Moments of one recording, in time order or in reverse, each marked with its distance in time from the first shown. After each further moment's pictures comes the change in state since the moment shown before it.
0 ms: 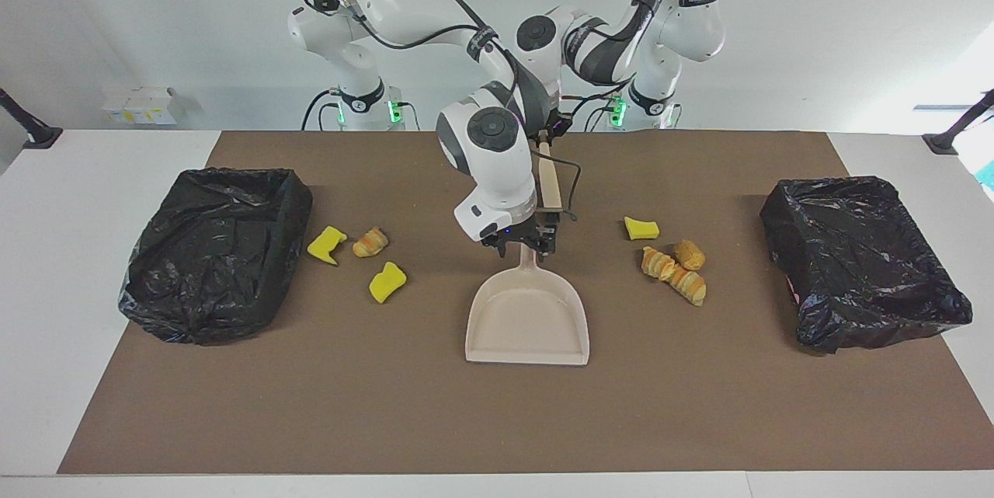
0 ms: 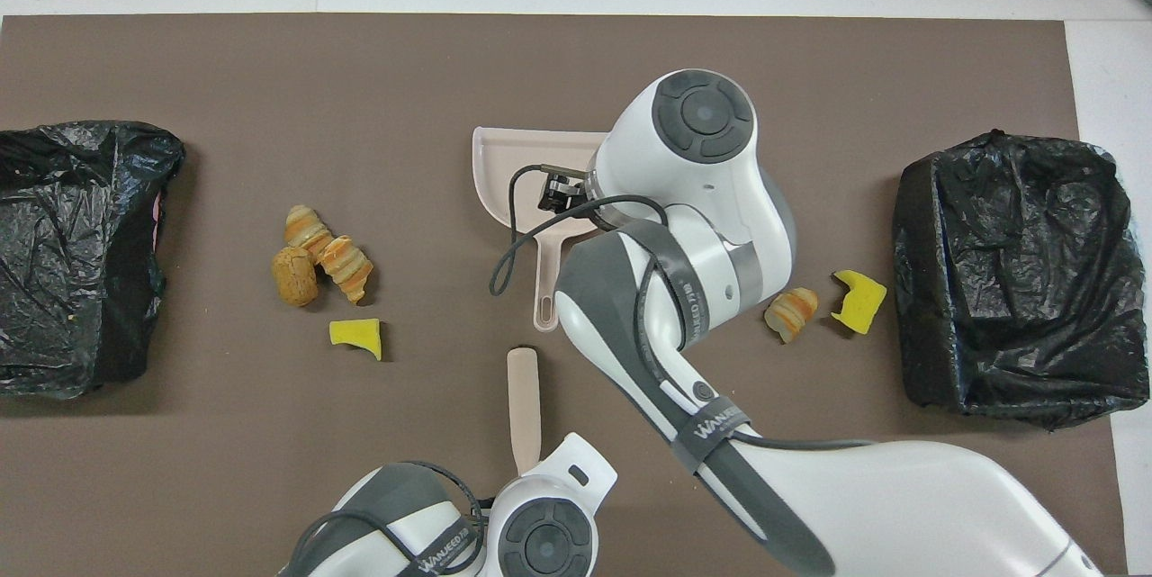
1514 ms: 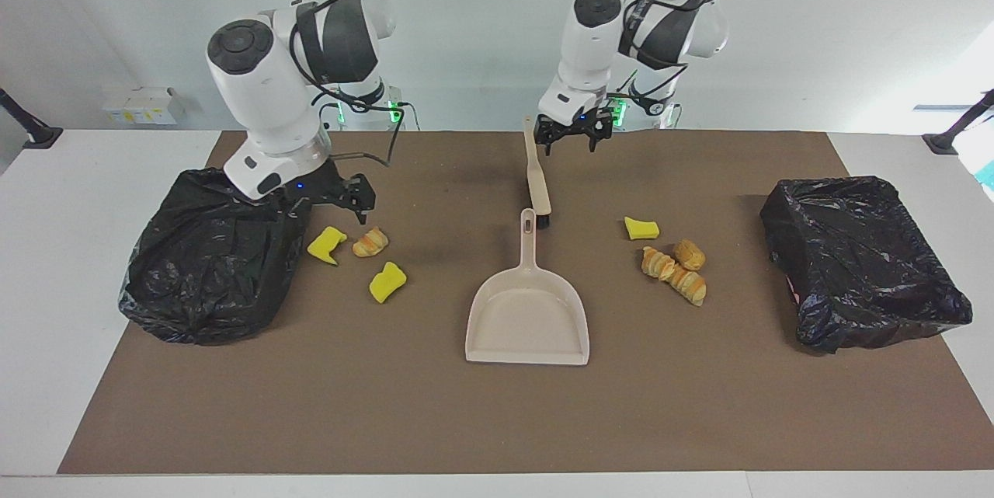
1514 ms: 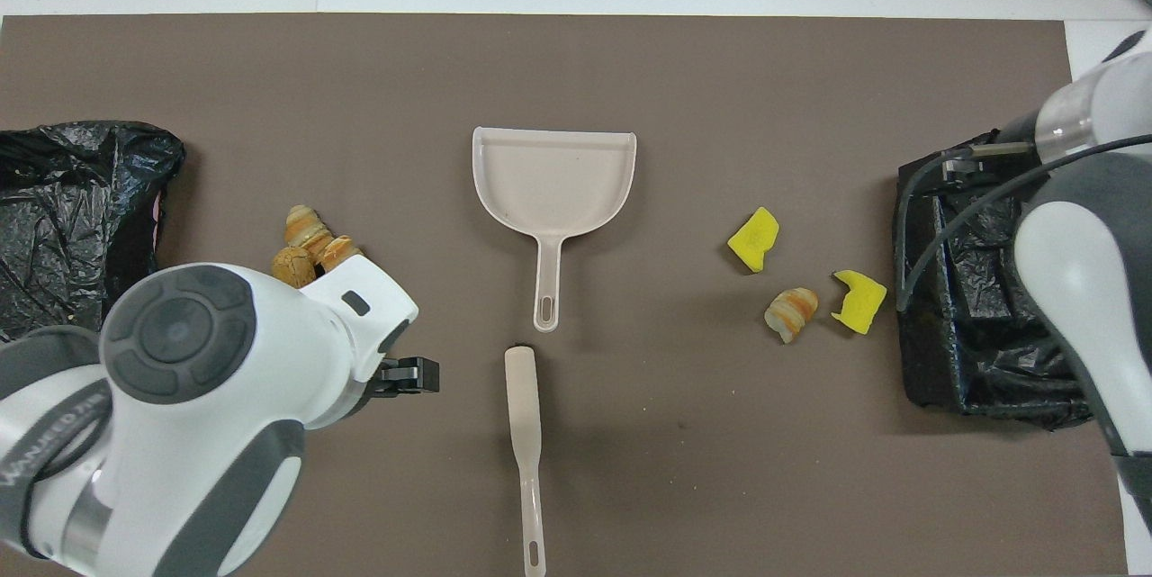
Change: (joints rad) left arm 0.118 0.038 -0.033 0.139 0.013 0.060 0.022; right arm -0.394 -0.340 -0.001 -0.125 -0.111 -0.323 -0.571
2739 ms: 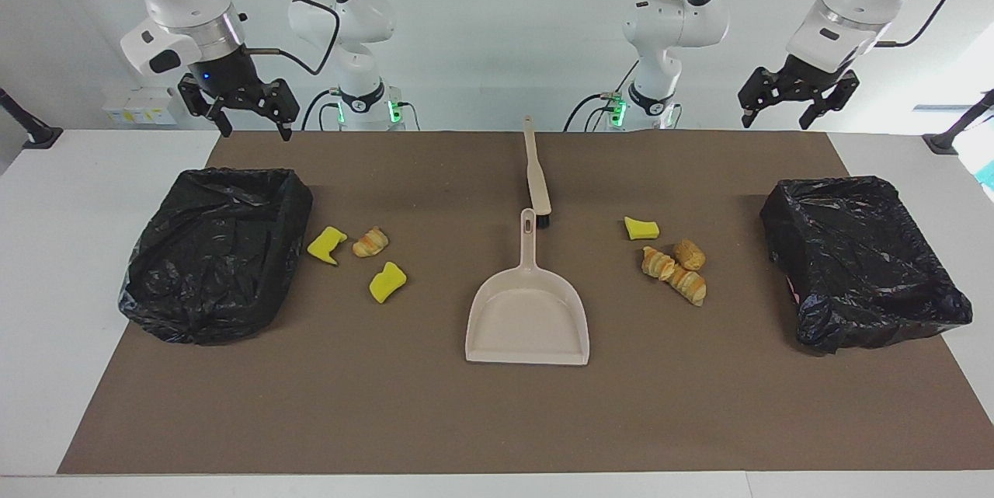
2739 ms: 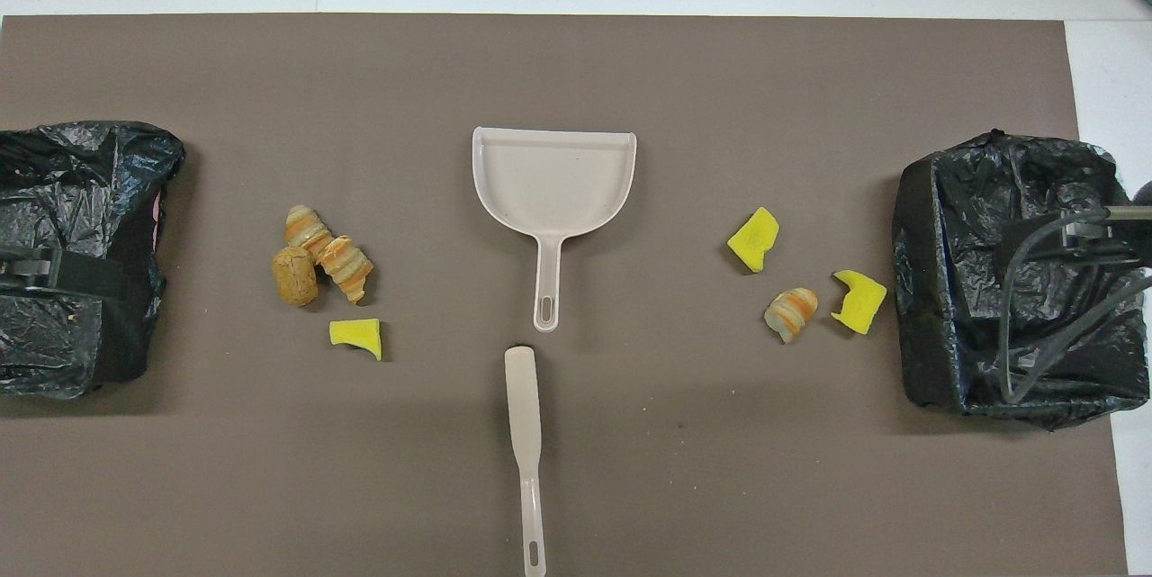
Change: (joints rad) left arm 0.680 -0.030 0.014 0.520 0.055 -0.528 0.803; right arm -0.168 -0.281 -0.023 -0.070 -0.047 -0.165 -0.108
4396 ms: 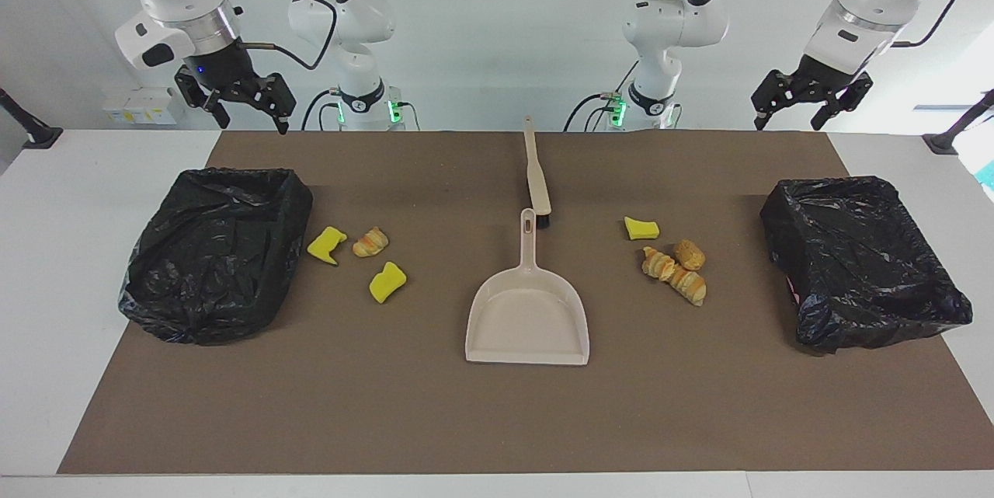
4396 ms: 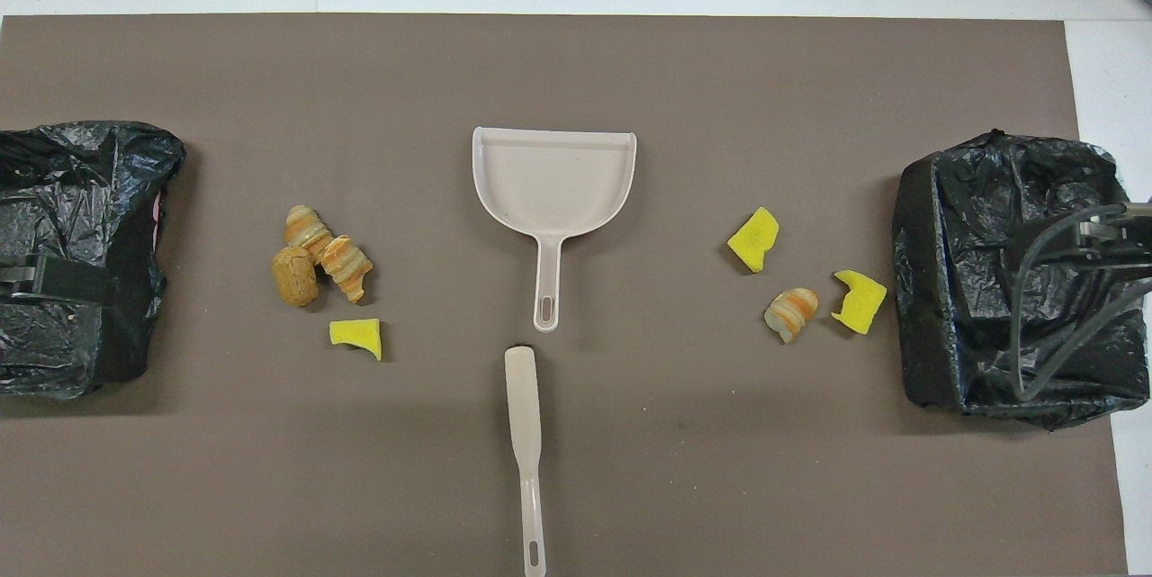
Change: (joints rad) left arm 0.038 0.018 0.029 0.036 0.001 0.034 0.001; right arm -0.007 0.001 0.001 0.054 0.000 -0.111 0.043
